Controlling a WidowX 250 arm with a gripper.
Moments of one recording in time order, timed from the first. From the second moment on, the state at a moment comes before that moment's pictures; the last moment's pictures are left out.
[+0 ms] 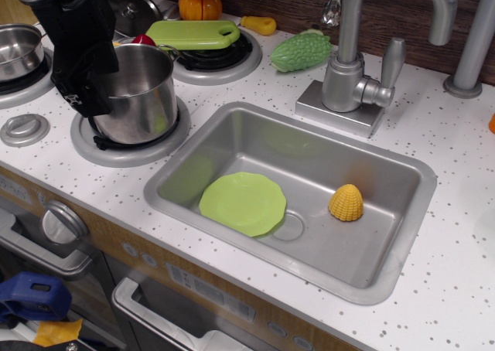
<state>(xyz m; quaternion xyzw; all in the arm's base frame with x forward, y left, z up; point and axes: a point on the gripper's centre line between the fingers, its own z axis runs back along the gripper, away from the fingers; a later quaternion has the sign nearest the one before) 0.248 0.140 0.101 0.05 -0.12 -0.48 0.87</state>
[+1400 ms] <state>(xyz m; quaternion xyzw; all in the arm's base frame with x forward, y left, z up) 0.289 0.139 0.059 0.08 -0.16 -0.45 0.88</state>
